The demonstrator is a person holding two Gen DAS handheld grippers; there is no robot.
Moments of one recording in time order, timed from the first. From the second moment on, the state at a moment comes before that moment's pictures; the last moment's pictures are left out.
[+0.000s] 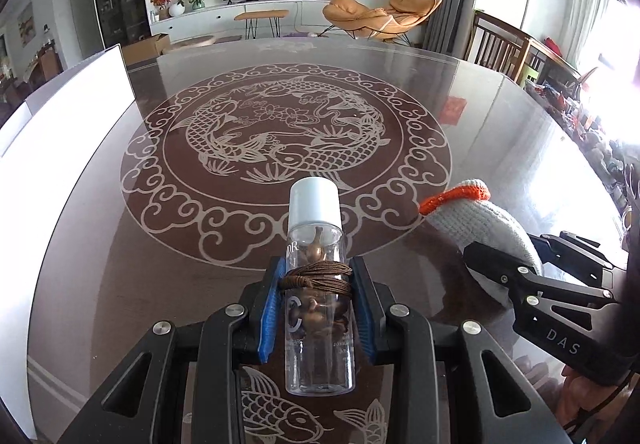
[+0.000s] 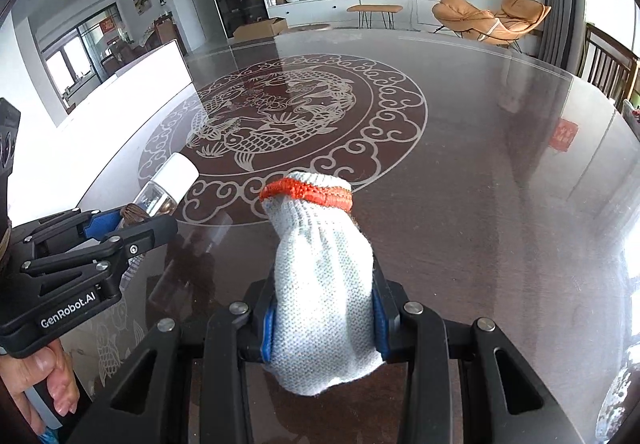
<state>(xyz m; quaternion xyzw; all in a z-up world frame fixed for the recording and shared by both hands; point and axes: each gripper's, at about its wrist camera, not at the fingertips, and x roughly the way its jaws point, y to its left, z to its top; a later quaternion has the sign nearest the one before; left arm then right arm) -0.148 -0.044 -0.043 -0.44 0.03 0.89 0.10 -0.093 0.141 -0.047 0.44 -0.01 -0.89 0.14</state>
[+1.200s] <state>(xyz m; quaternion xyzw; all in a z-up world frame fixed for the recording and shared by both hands) -0.132 -0.051 -0.031 -0.41 0.03 0.91 0.08 -0.093 0.146 -0.048 0.44 0.01 -0.89 0.12</state>
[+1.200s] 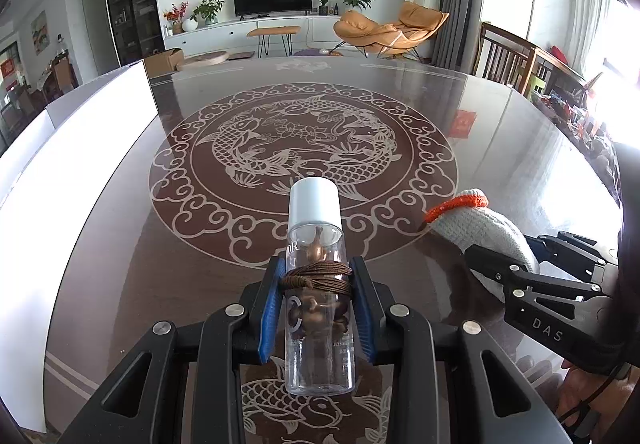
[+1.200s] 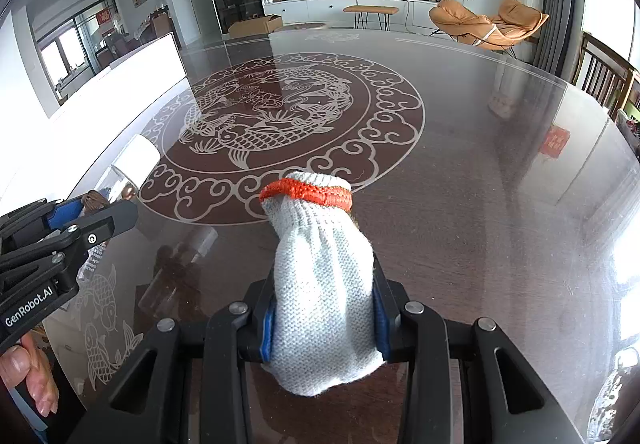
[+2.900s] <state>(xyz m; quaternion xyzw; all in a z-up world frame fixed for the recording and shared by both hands) -0.298 -0.447 0.048 -0.45 -0.12 0.88 -0.11 -0.303 -0.324 0.108 0.41 0.11 -0.83 0.37</state>
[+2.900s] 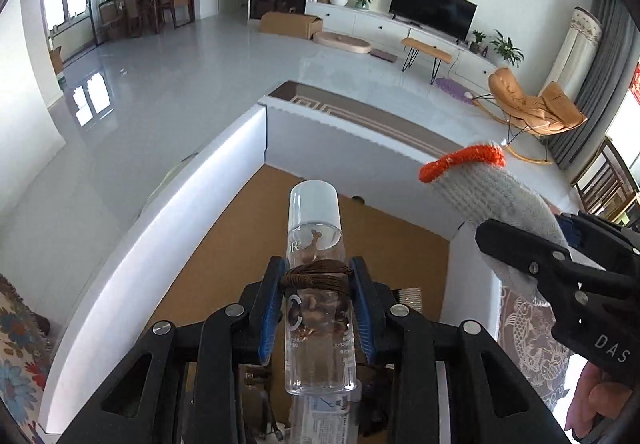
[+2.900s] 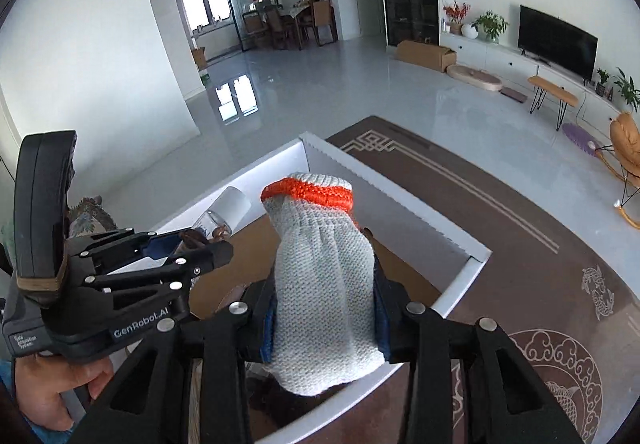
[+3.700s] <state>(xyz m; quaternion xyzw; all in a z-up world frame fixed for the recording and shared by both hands) -0.215 -0.399 0.070 -0.42 -0.08 0.88 -0.21 -0.309 -0.318 0.090 0.43 0.13 -0.83 0.34</state>
